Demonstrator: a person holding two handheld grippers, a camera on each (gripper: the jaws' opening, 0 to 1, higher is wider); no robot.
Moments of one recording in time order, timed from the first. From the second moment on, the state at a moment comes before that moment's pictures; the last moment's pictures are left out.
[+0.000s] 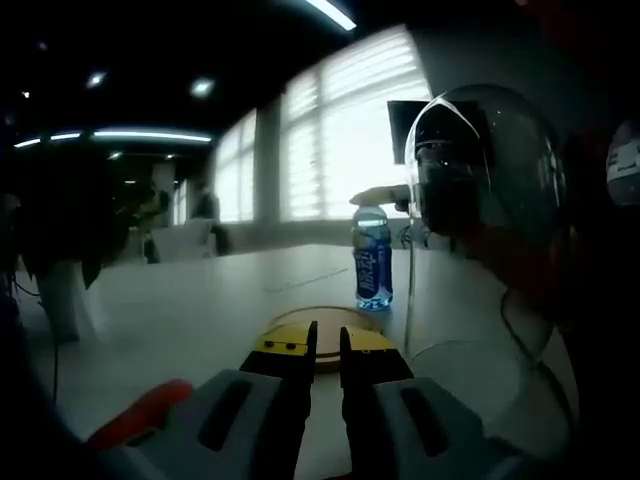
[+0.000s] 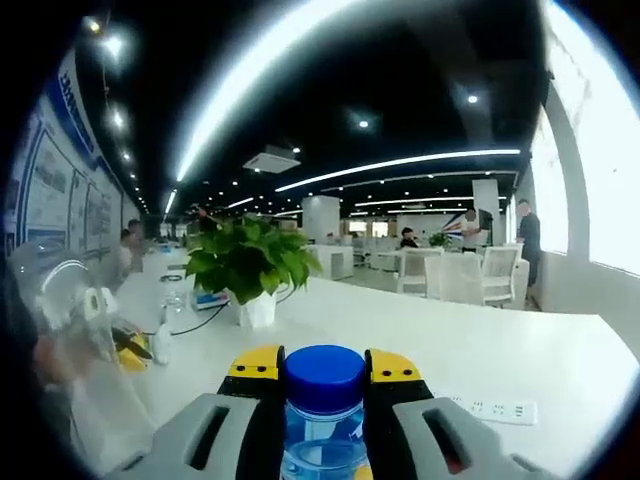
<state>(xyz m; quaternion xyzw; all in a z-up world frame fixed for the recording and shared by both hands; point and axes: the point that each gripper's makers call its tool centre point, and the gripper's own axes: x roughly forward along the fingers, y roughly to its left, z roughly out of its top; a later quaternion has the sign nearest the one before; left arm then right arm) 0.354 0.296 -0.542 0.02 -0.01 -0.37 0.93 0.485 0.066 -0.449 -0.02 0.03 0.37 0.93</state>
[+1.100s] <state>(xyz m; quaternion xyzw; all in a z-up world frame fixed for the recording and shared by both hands) 0.351 0.292 -0.544 0.03 0.00 -0.37 0.93 0.464 0.137 -0.433 -0.03 0.00 0.41 0.91</state>
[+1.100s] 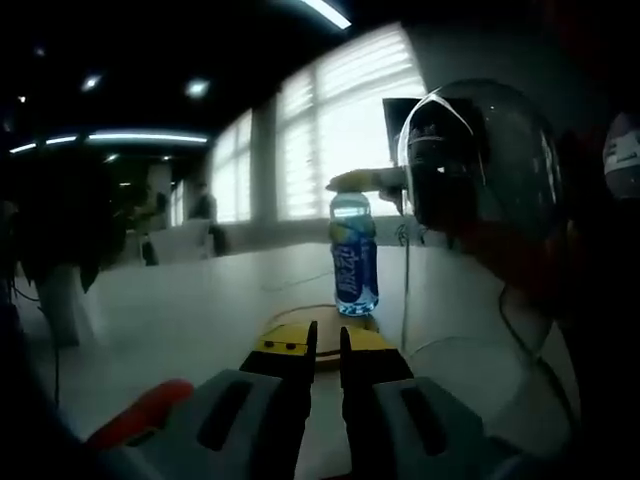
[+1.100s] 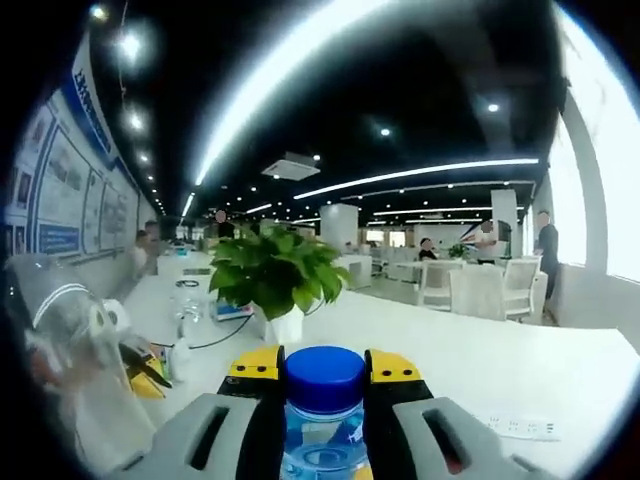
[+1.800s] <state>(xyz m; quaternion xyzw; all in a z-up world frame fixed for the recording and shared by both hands) 0.351 0.292 -0.544 0.03 0.00 -0.37 0.93 0.466 0.179 -0.431 -0.04 0.00 0.44 0.90</state>
